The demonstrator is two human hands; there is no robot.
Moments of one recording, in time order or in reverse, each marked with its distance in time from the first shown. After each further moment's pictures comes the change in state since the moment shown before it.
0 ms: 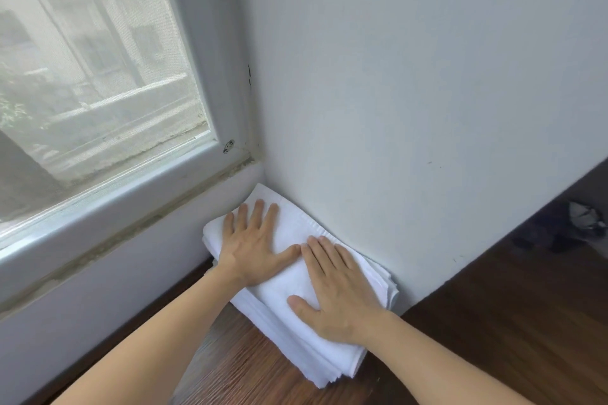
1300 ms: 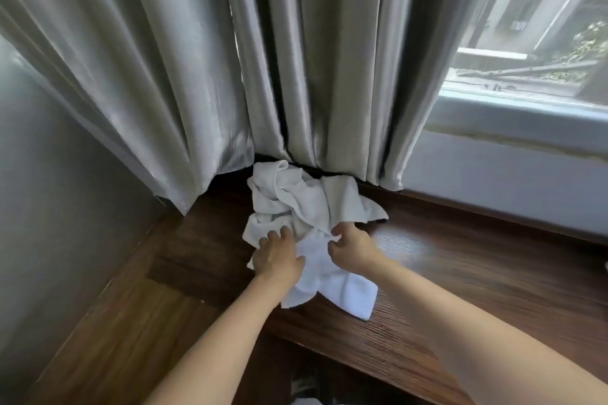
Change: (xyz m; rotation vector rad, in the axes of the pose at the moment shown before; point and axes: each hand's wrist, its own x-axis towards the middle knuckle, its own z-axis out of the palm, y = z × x) left_hand -0.654 -0.279 0.100 -0.364 0.015 -1.288; right_hand -0.115 -0.597 0.140 0.323 -0.610 -0.485
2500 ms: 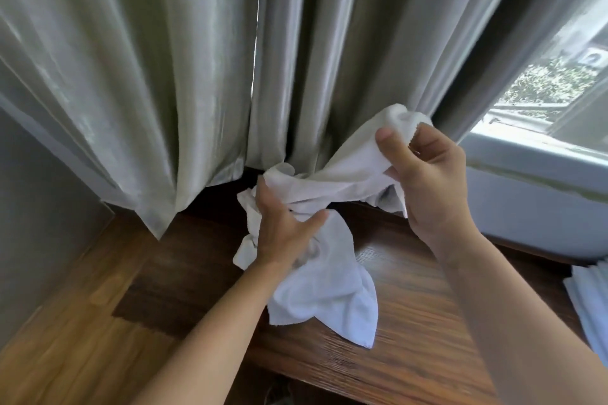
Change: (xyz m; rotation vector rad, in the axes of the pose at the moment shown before) left_hand 0.061 -0.010 -0.070 -1.164 0.381 0.241; right_hand -0.040 -0.145 -0.125 0.869 0.613 -0.477
